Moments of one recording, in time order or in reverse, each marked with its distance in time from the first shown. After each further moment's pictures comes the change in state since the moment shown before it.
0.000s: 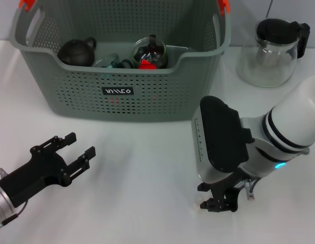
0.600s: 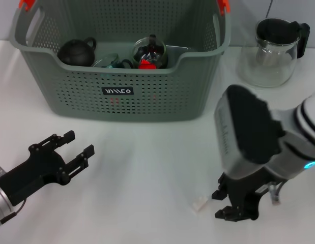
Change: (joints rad) left arm -0.002 0.000 -0.004 0.012 0.000 0.011 0.000; right arm -0.056 -0.002 0.117 -0.148 0.006 -0.210 0.006
